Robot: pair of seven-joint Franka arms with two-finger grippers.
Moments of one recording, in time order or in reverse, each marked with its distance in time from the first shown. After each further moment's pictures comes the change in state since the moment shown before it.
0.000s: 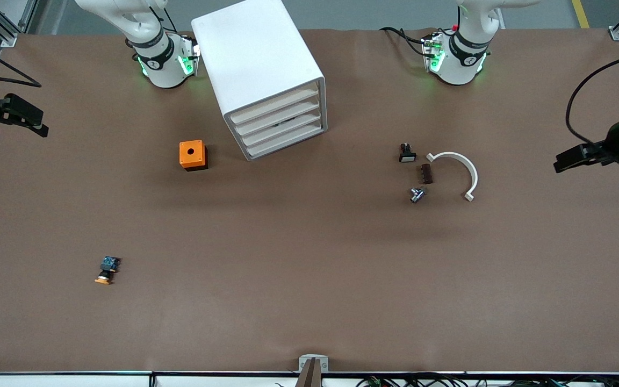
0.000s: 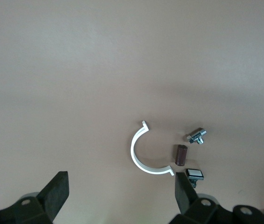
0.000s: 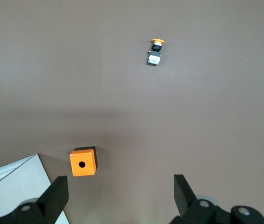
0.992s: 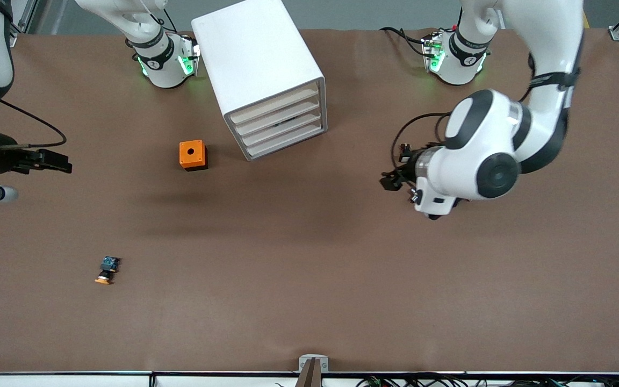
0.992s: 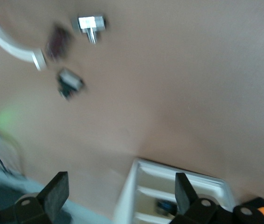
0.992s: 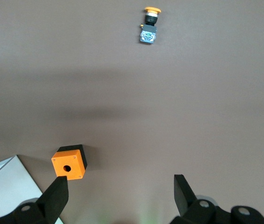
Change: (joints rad) left arm -0.365 0.311 -0.066 0.048 -0.393 0.002 -0.983; right arm -0.032 0.211 -0.013 -0.005 -0.007 0.036 -0.002
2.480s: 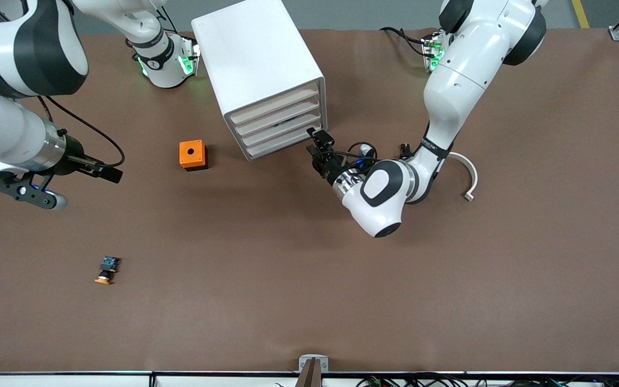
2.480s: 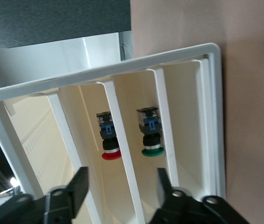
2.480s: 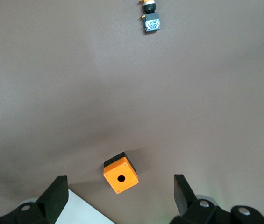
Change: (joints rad) left arm -0.069 0.448 -0.118 0.130 -0.591 -0.106 -1.105; right arm 0.203 0.006 0.021 0.016 -0.019 0.002 0.591
